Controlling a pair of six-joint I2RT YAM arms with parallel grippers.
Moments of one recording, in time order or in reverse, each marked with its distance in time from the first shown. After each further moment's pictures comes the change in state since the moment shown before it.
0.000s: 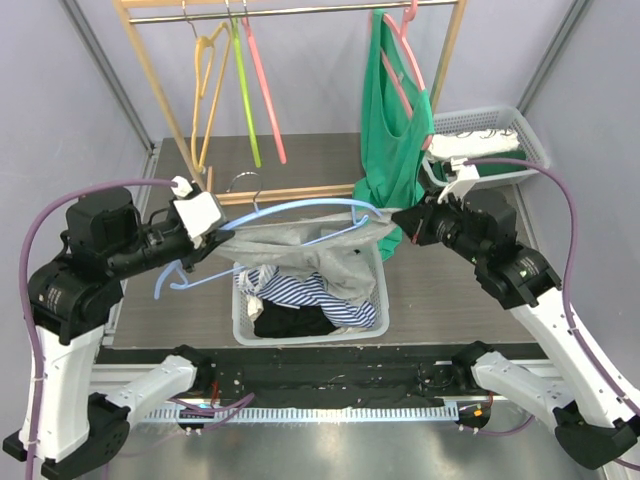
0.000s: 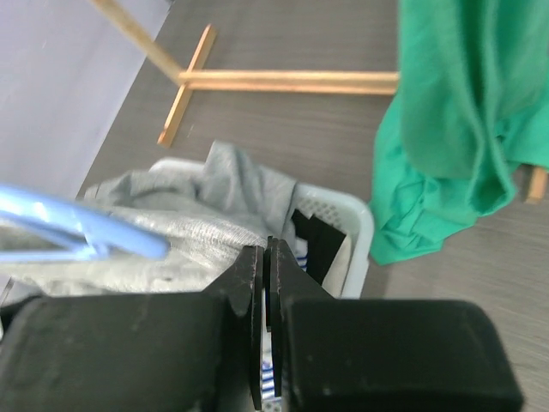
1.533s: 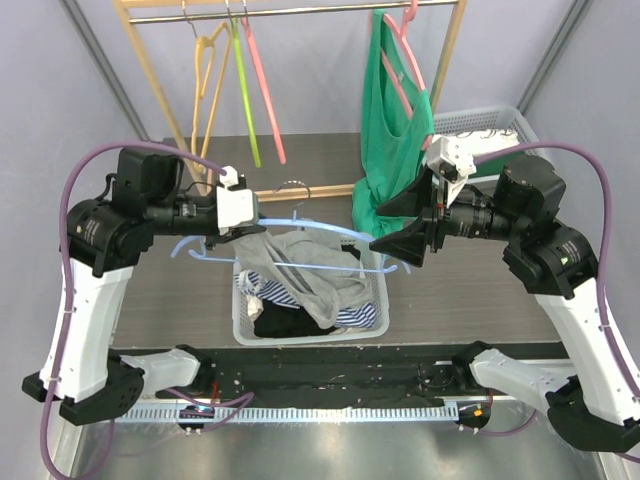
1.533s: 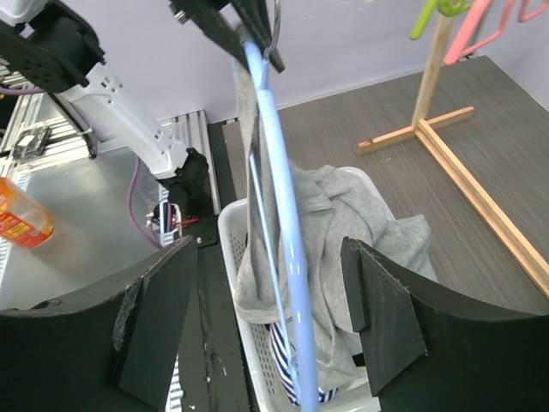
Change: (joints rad) left arm -0.042 0.266 0.189 -0.161 0.273 0.331; right arm -0.005 0.118 0.398 -0.117 -0.790 -0.407
